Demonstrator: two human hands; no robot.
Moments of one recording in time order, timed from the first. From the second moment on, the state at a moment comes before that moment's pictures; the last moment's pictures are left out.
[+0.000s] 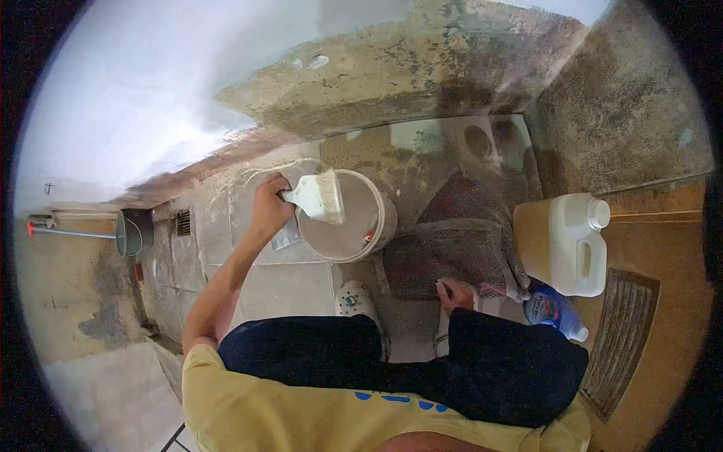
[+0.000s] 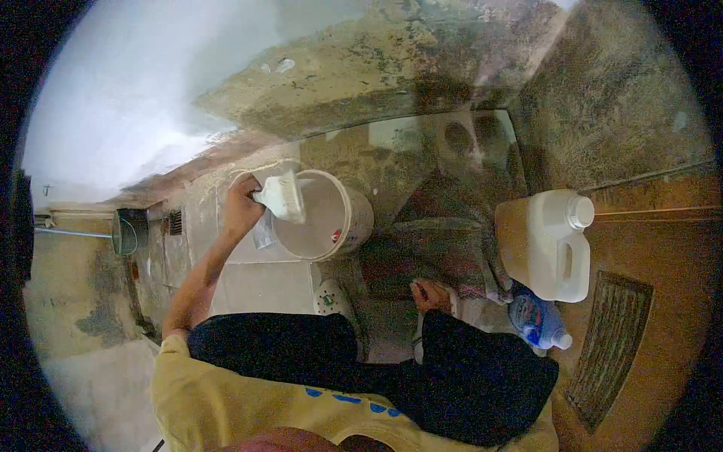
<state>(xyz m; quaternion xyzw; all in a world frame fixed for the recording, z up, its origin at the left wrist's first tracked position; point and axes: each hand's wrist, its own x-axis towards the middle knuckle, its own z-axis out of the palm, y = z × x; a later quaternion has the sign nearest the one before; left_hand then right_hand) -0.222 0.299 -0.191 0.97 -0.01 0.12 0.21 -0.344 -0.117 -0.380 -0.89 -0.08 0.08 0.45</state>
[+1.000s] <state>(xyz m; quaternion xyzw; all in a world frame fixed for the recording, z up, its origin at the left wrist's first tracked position) -0.099 0.156 -0.083 0.87 -0.06 -0.05 0.48 -0.338 -0.112 -0.409 -0.83 -0.21 -0.06 0.51</state>
